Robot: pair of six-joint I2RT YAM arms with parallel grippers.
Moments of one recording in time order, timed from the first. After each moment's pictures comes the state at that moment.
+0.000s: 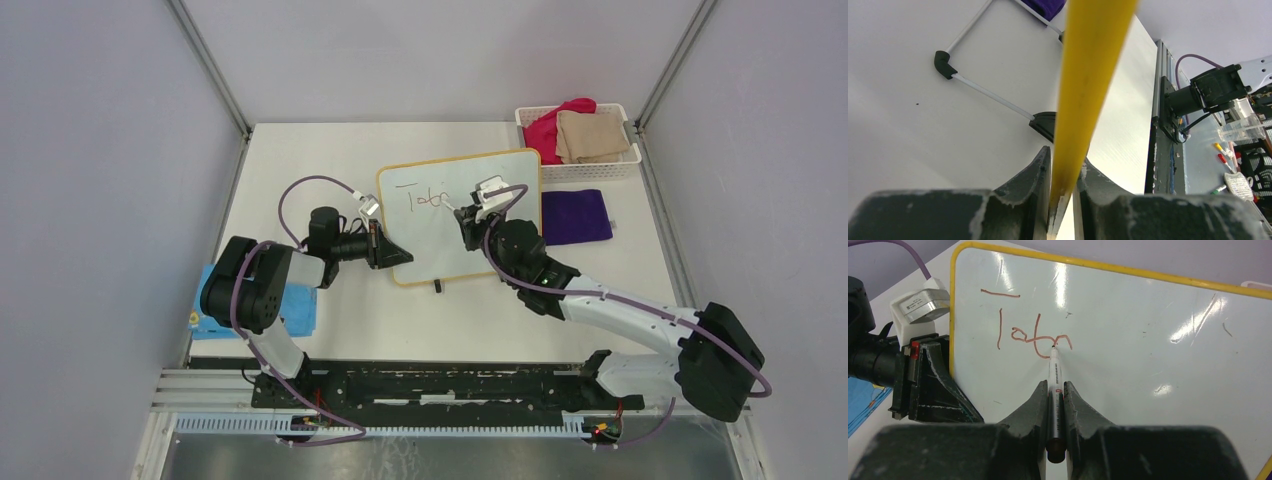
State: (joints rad) left arm -0.22 1.71 0.54 0.78 1.04 -0.35; right arm 0.86 1.23 0.73 0.41 0.39 0.06
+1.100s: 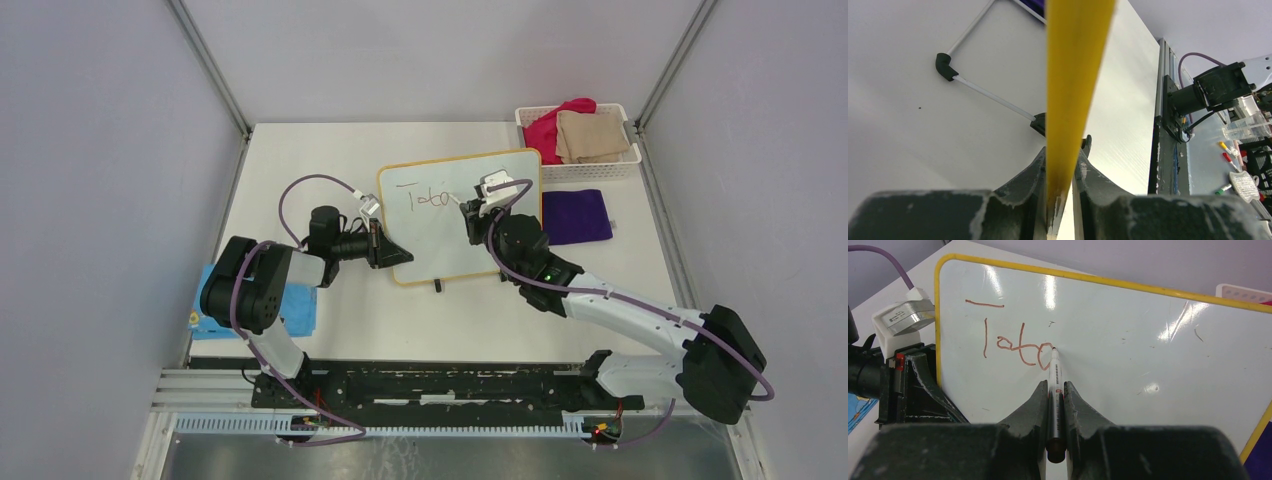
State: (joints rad) left arm -0.23 1.71 0.55 0.76 1.04 -0.33; right arm 0.85 1.21 0.75 0.37 0.42 0.05
